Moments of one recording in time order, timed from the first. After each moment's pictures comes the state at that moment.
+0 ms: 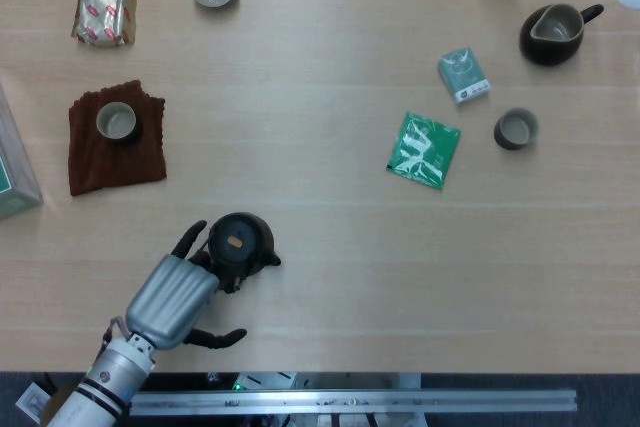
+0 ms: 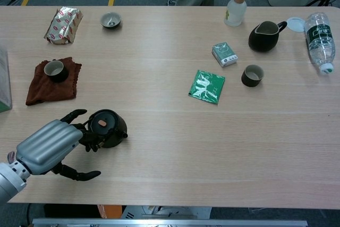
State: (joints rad) left arm -0.23 -1.51 0.21 -1.68 1.58 1.17 0.49; right arm 0.06 -1.12 0.07 -1.50 -1.49 1.47 0.08
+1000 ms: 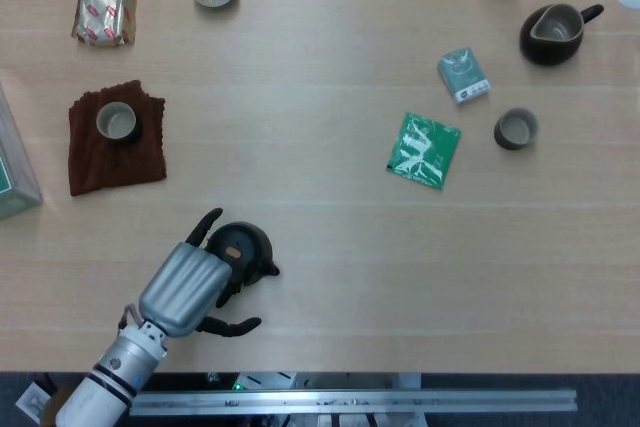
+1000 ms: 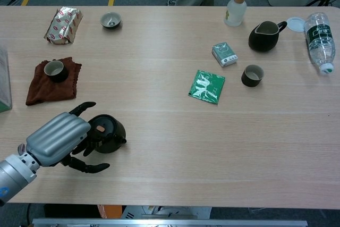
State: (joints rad) left arm -0.26 -1.54 0.17 -1.64 1.61 1.16 0.42; right arm 0.06 -1.12 0.08 -1.49 -1.46 1.47 0.09
